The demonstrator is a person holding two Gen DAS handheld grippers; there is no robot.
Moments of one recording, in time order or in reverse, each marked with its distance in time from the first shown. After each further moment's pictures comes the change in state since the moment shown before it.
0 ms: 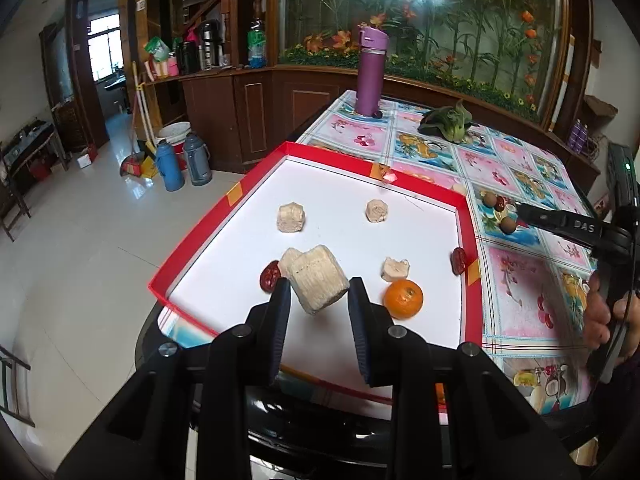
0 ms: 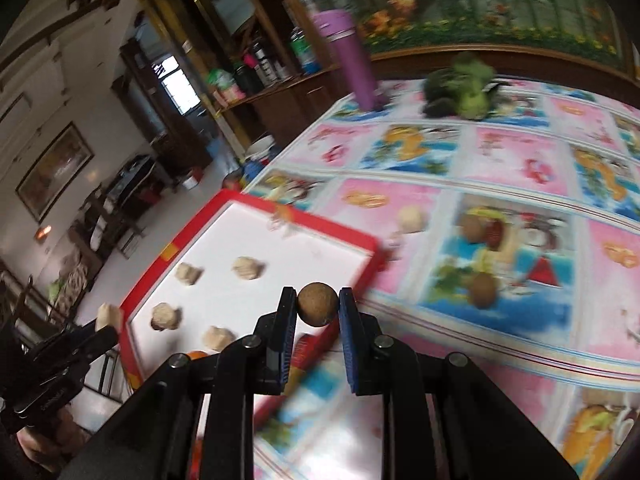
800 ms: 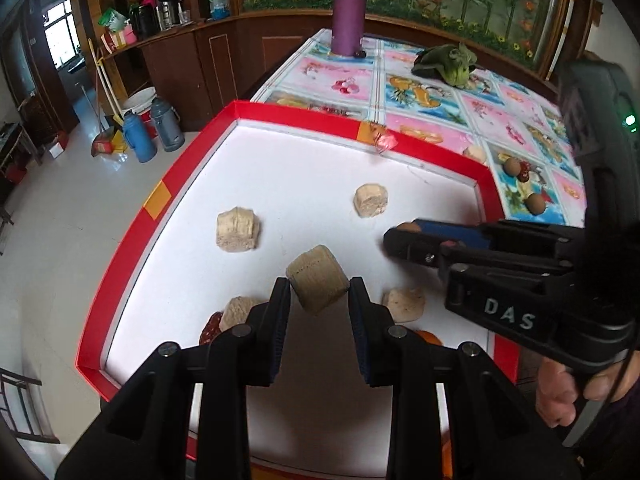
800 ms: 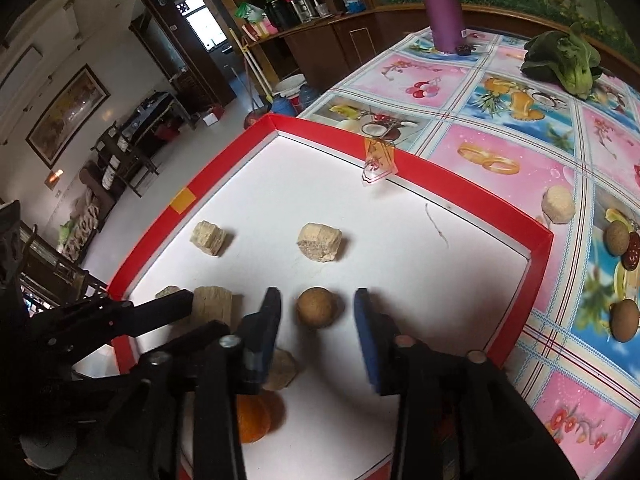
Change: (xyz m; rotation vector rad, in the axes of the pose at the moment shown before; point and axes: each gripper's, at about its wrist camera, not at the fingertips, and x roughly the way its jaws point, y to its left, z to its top) left arm 0.086 -0.015 0.034 0.071 0.239 -0.043; right arm 0.080 0.053 0.001 -0.085 0.205 0.062
